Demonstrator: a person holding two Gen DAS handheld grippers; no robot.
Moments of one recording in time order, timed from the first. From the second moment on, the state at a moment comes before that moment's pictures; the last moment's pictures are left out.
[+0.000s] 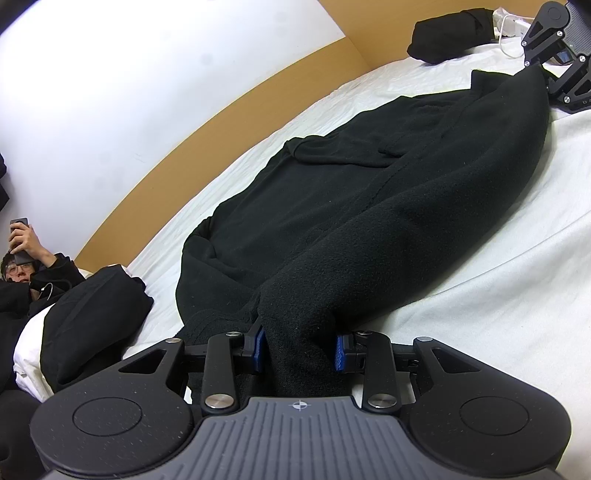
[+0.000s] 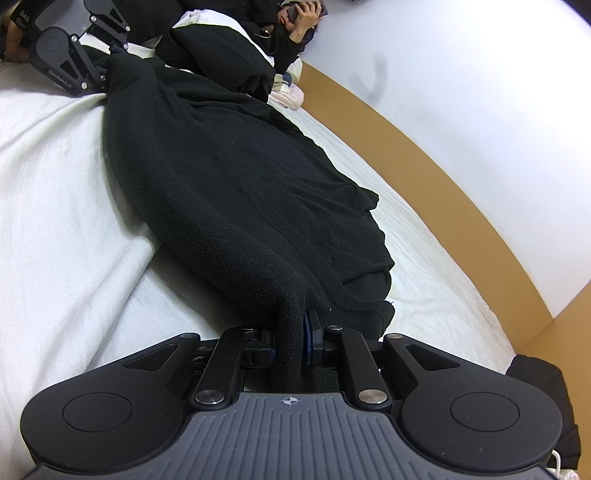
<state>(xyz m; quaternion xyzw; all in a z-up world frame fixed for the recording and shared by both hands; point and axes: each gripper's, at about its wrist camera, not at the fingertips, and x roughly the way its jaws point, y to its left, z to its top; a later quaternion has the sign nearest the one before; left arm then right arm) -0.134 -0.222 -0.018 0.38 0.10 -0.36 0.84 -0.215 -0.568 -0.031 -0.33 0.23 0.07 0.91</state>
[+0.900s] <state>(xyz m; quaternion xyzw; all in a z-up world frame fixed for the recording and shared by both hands) -0.174 -0.194 0.034 0.34 0.05 -0.37 0.87 -0.229 -0.656 0.075 -0.24 0.14 0.11 0.95</state>
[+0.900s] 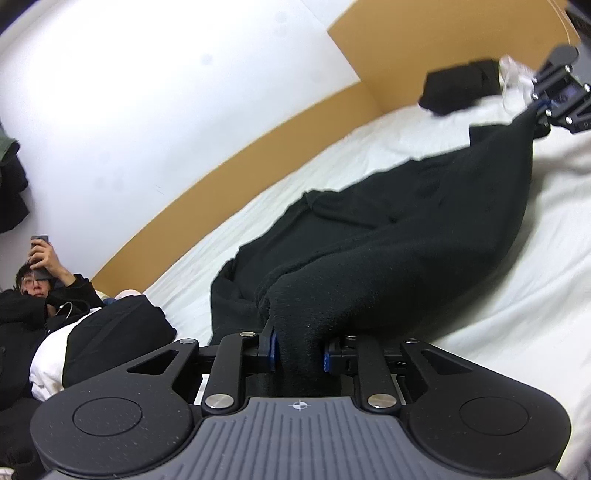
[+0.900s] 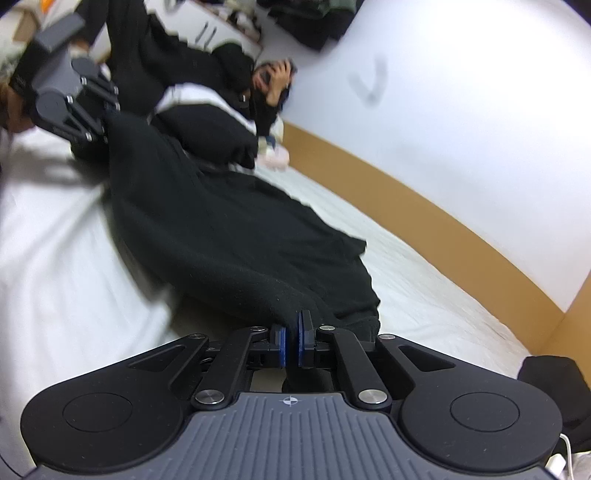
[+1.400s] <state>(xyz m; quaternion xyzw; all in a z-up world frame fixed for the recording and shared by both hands) -0.192 -0.186 0.051 0.32 0.07 -0.38 0.86 -0.252 -0.675 0.067 -0.18 0.18 0.15 0.96</state>
